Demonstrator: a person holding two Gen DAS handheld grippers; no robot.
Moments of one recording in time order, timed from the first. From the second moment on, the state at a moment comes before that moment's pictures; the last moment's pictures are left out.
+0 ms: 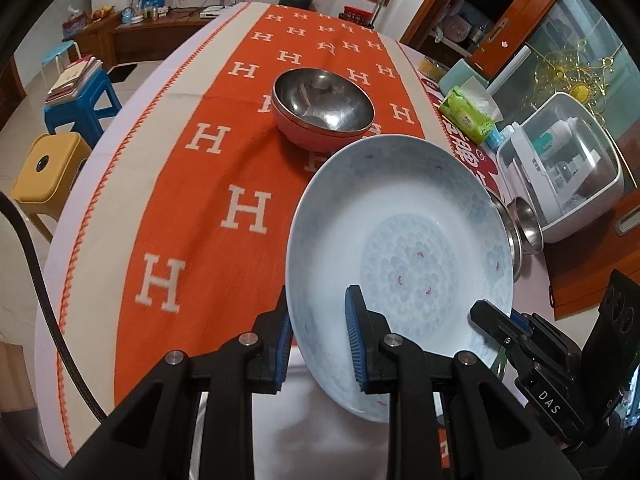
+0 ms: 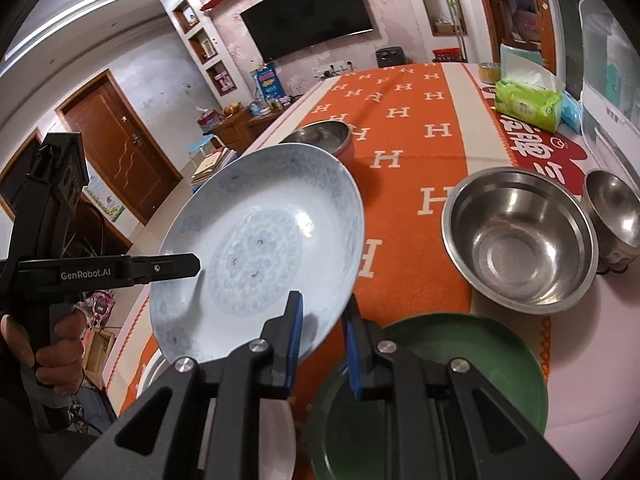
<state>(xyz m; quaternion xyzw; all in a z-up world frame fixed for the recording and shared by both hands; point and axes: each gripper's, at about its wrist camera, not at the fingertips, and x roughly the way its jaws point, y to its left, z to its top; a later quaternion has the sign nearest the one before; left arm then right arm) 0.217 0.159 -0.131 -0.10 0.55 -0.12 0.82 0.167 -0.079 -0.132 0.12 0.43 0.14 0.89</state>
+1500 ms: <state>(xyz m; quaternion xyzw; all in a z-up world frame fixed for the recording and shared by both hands) 0.077 0.207 -0.148 -0.09 0.60 -0.10 0.79 0.063 -0.018 -0.148 0.07 0.50 0.17 0.84</state>
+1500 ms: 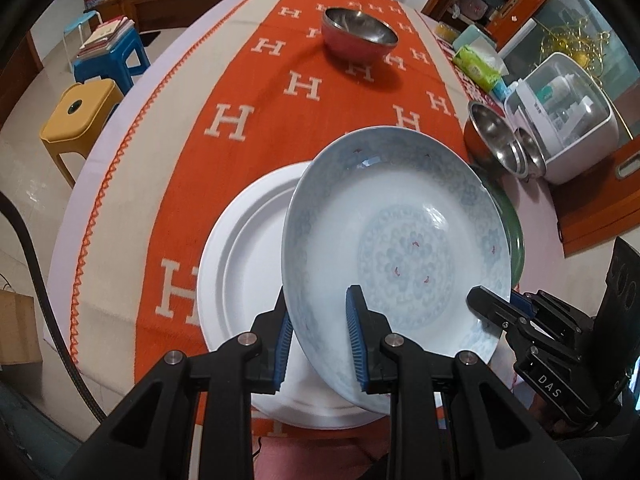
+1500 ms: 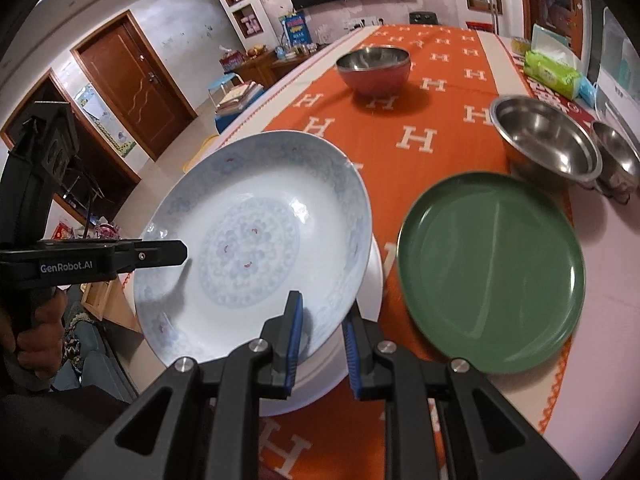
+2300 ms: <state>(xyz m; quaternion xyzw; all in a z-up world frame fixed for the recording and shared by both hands) 0.093 0.226 -0.201 -0.04 0.66 -0.15 0.74 0.050 0.018 -0.184 0.09 0.57 0.10 0.81</state>
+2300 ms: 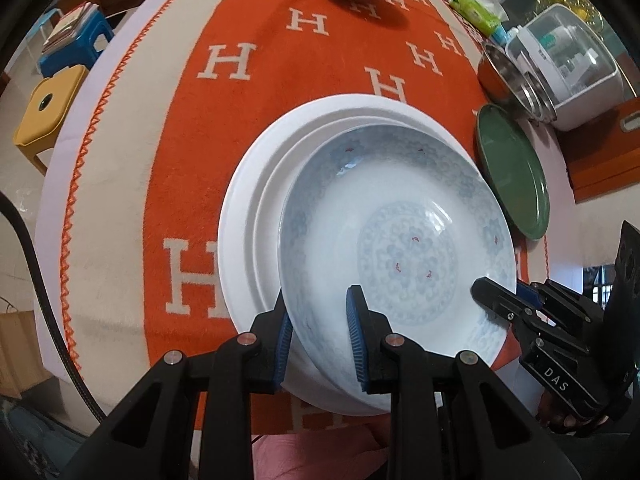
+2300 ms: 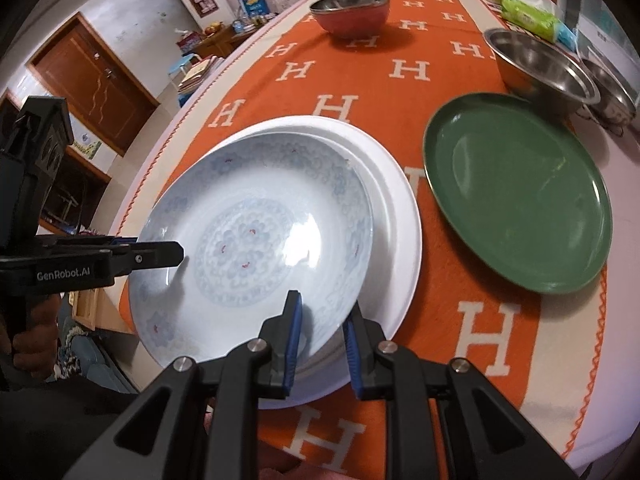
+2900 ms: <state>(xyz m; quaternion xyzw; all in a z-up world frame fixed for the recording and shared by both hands) 0.109 0.216 -0.212 0.01 0.66 -0.20 0.72 0.051 0.032 -0.192 0.11 0.57 0.02 0.81</state>
